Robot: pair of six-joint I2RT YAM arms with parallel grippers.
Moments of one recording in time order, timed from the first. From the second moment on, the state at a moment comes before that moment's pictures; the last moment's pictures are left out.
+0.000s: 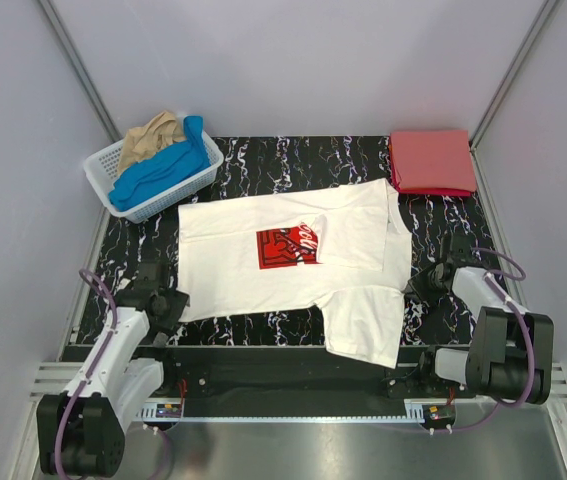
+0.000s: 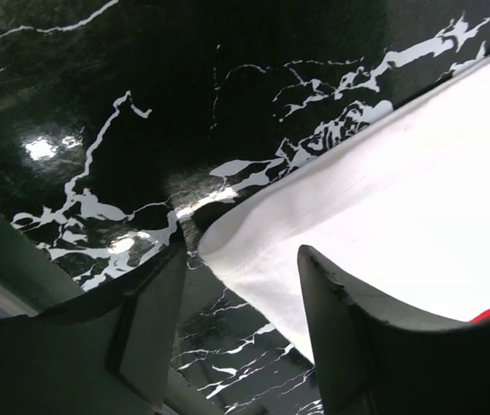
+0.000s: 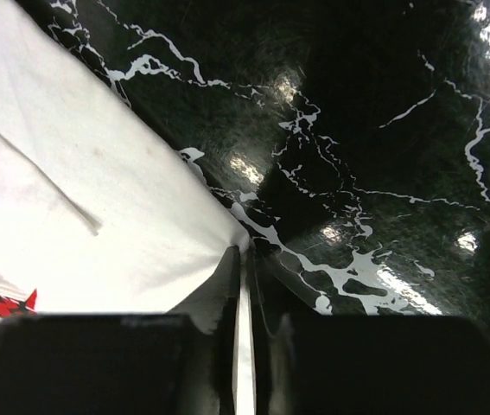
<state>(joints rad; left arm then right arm) -0.04 0.84 0.42 -0.83 -0.15 -1.28 -0.16 1.26 0.55 -0.49 -0.15 0.86</state>
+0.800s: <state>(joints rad) -0.07 0.69 0.41 -0.88 -0.18 -1.29 -0.16 0.96 0.54 -0.65 -0.12 0.84</state>
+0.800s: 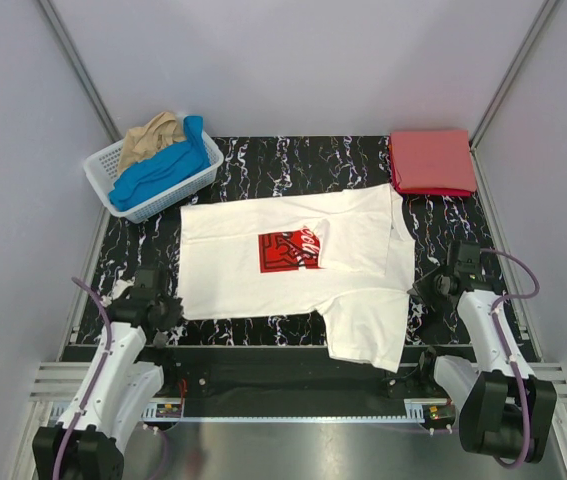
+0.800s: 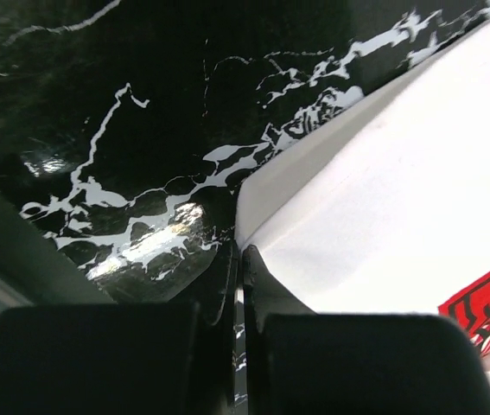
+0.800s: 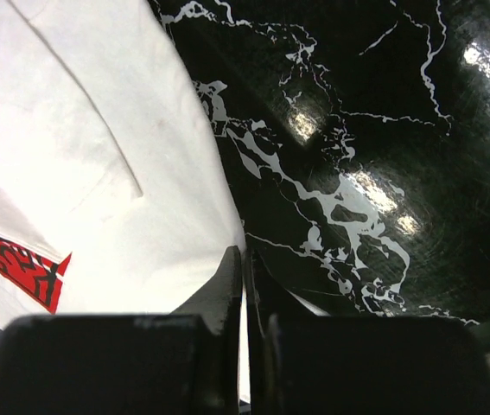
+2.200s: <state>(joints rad) -0.08 0.73 0.50 -0.86 -0.21 -1.30 -0.14 0.84 0.46 -0.70 -0.14 0.88</state>
